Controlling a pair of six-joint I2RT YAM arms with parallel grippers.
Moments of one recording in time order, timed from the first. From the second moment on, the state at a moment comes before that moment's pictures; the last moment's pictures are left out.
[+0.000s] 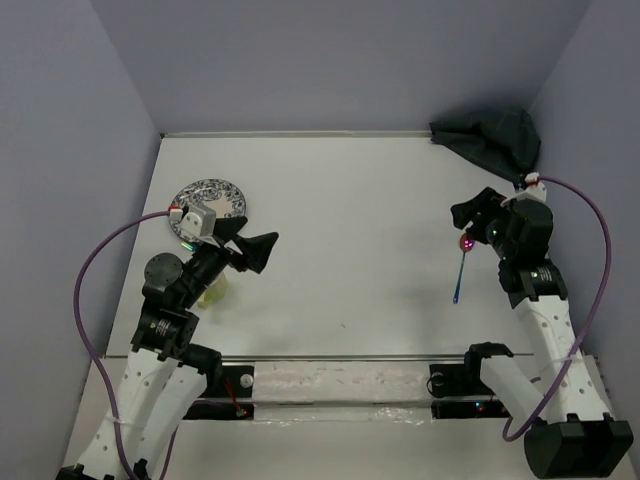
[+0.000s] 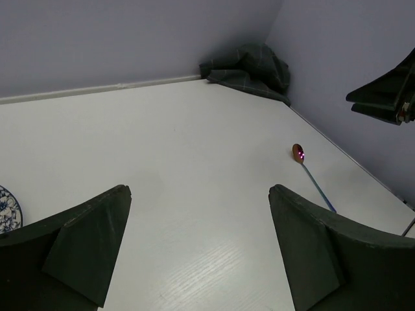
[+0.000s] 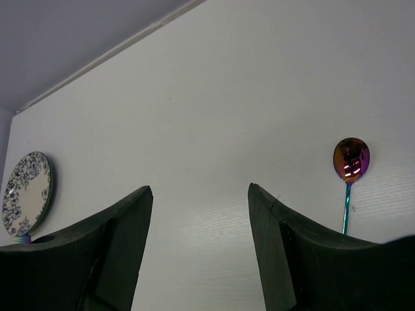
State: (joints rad) left arm -0.31 0.49 0.58 0.00 0.32 -0.31; right arm 0.01 0.80 0.79 -0.31 -0.08 0.53
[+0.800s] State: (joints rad) left arm -0.29 0.47 0.58 0.01 0.36 -0.32; right arm 0.06 1.80 1.27 -0.03 0.24 0.36
